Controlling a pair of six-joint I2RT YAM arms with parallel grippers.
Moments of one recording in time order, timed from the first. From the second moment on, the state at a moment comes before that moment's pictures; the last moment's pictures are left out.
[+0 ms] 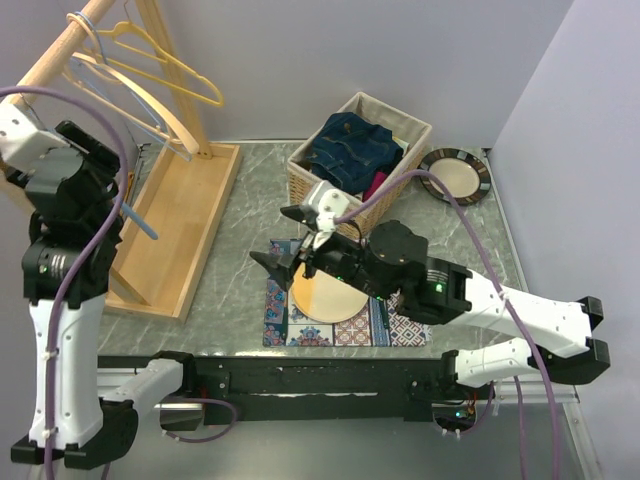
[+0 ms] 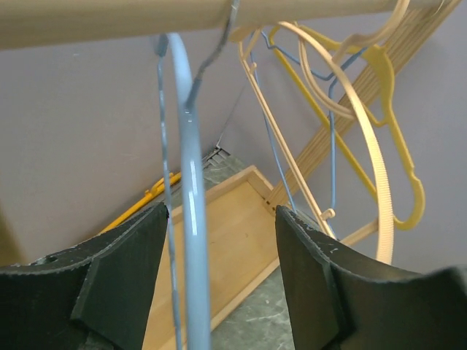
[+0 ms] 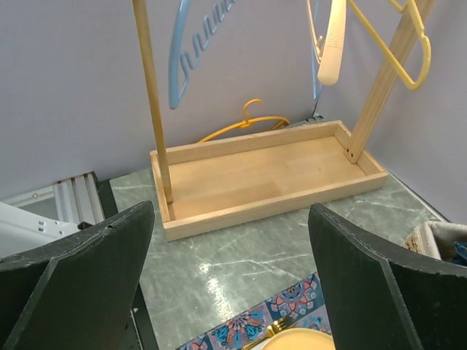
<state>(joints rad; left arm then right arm) -0.10 1.01 1.67 -0.67 -0.74 -0.40 1.33 1.21 1.42 -0.11 0.27 -0.09</state>
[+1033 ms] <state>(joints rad) -0.08 1.09 1.58 -0.50 -0.69 -0.34 1.33 1.26 1.48 -0.14 0.30 -0.16</state>
